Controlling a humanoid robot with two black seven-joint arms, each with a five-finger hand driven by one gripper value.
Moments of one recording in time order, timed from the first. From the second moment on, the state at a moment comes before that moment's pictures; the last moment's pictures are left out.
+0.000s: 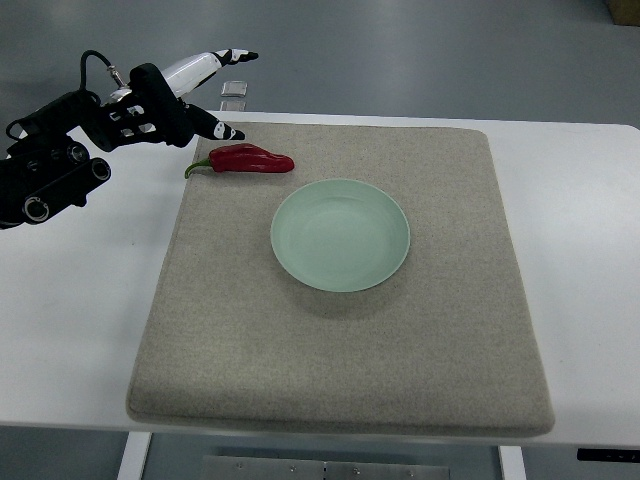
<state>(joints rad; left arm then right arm) -1.07 0.46 -0.28 -0.75 1.20 0.13 -0.36 0.00 0.00 0.06 0.12 -0.15 0.20 0.07</state>
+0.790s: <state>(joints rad) -1.10 0.43 -0.06 -0.67 1.29 0.19 -0.36 -0.01 0.00 0.06 0.12 -0.15 0.20 0.07</state>
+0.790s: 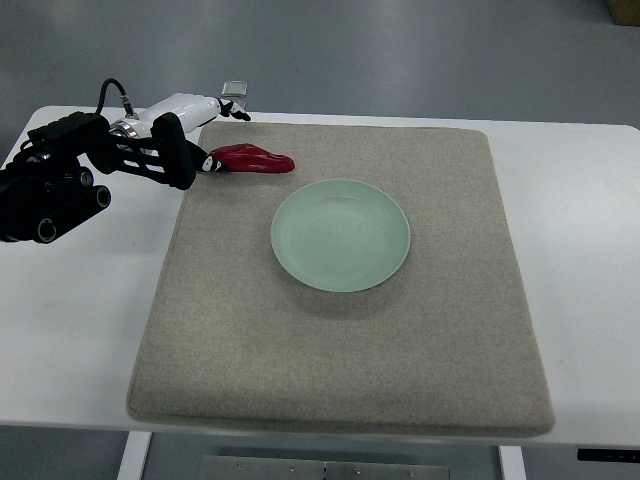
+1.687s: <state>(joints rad) -1.10 0.34 0.01 -0.55 1.29 0.22 -0.36 -0.01 0.00 0.06 0.12 -0.15 0.20 0.07</state>
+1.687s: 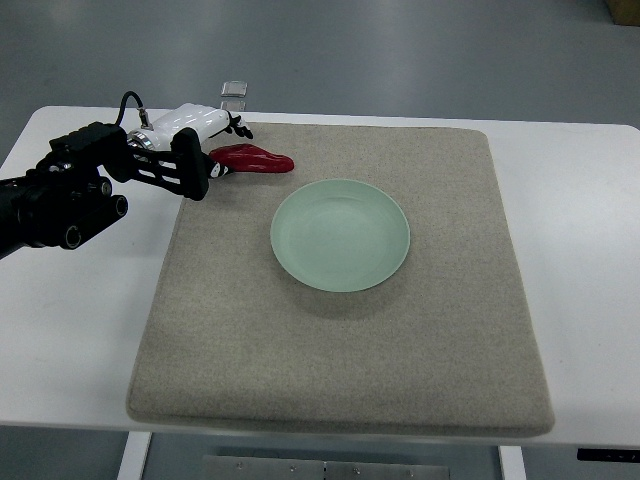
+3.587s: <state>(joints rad) -1.08 0.28 0.02 -0.49 1.28 0.22 -0.36 0.00 0.00 0.06 0.12 -0.15 0.20 0.07</state>
